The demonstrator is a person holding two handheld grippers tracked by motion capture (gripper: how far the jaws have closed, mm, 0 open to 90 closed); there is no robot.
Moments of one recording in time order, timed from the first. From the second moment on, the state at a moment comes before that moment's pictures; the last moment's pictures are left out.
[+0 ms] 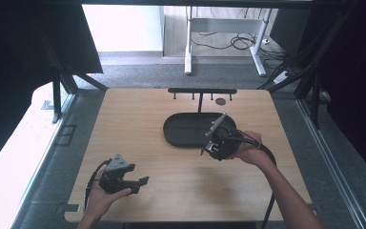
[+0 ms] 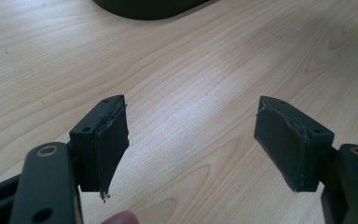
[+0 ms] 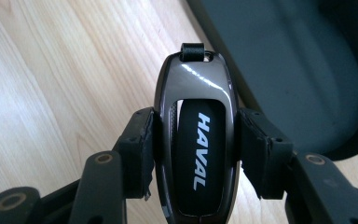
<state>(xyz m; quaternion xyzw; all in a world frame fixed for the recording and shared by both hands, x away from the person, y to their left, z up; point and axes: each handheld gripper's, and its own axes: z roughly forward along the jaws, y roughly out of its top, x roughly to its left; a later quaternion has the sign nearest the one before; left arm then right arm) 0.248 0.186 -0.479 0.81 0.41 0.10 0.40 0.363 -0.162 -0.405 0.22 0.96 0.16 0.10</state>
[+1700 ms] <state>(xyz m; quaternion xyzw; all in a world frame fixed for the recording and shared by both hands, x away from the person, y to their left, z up) 0.252 0.188 -0.484 0.82 0.41 0.09 0.40 0.453 -0.132 -0.421 0.25 0.95 0.17 0.08</state>
